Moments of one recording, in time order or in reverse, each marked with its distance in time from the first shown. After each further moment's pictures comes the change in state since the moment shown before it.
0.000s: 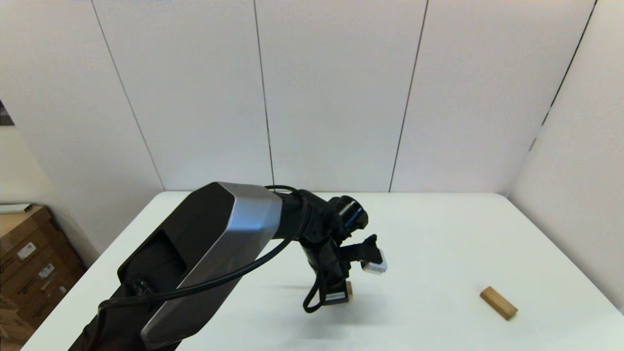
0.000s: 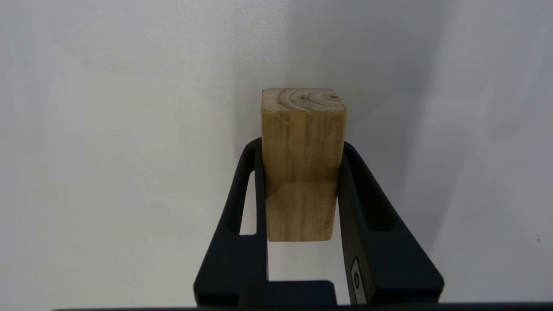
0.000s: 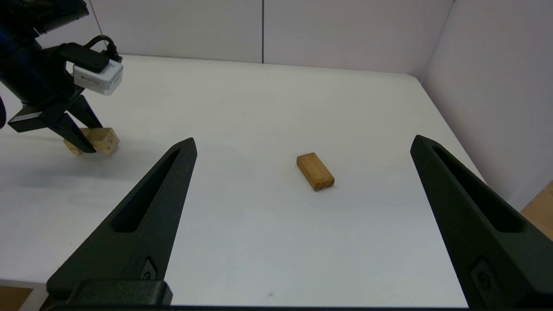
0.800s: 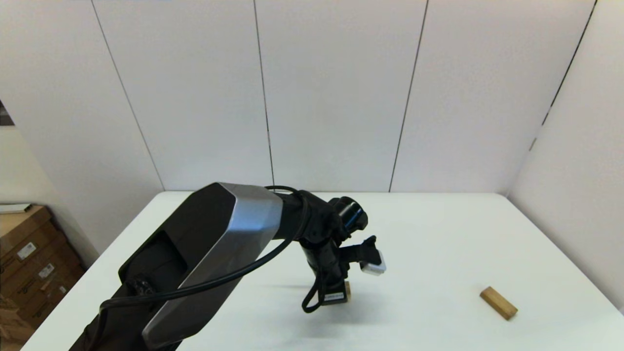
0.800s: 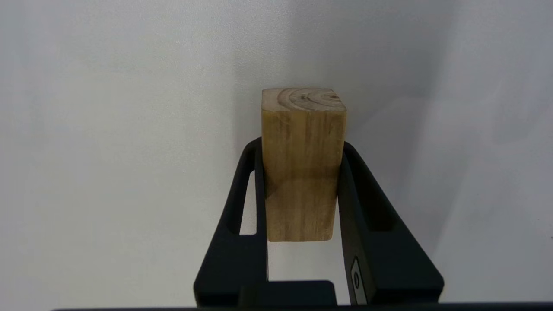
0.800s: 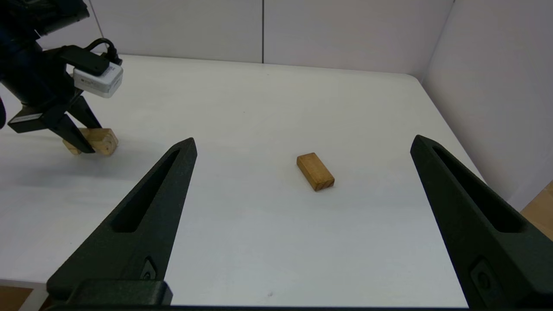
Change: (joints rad) left arm -0.001 0.004 0.000 0.003 0.021 0.004; right arm 0.000 0.000 0.000 0.000 0.000 0.000
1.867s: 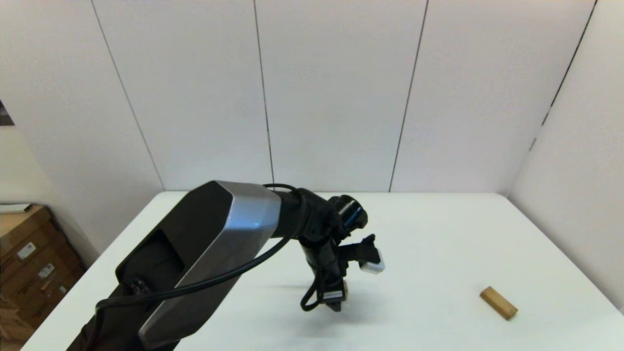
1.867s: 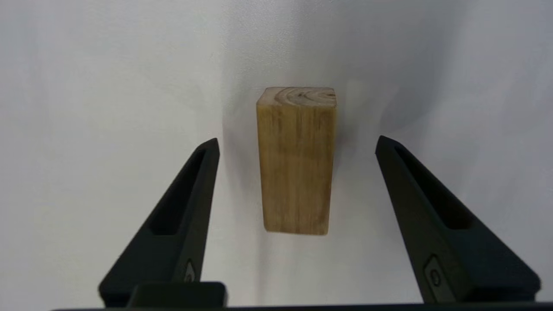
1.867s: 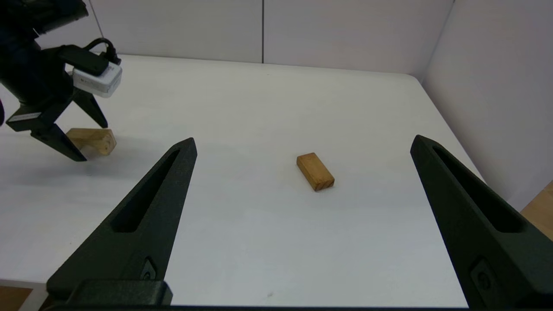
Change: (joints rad) left arm 0.000 -0.014 0.000 0.010 0.029 -0.003; right arm 0.000 0.000 0.000 0.000 0.000 0.000
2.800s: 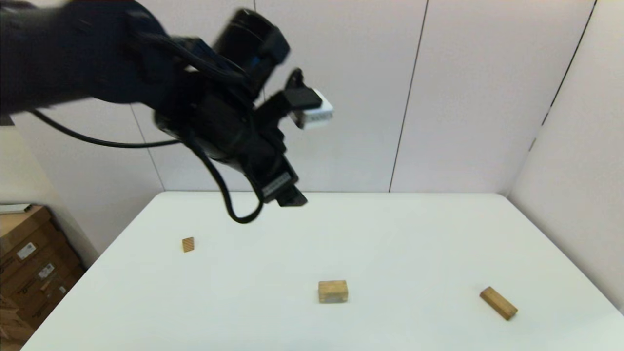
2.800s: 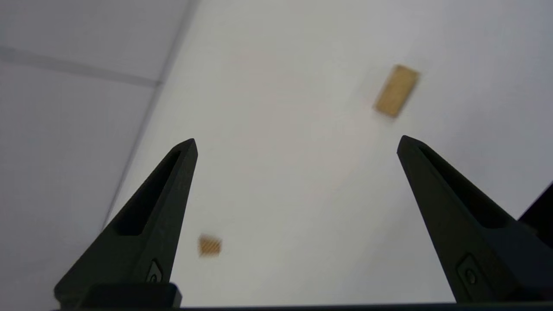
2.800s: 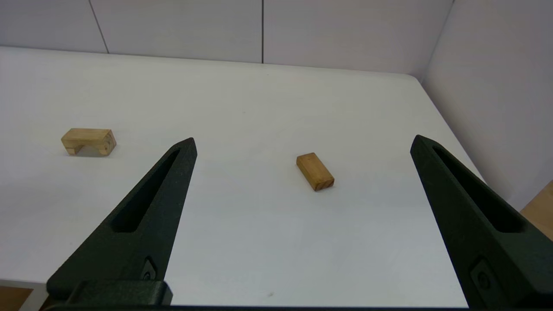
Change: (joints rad) left arm 0.079 -0.651 0.052 0.115 0.194 -0.283; right arm 0.000 0.000 0.000 0.000 0.000 0.000
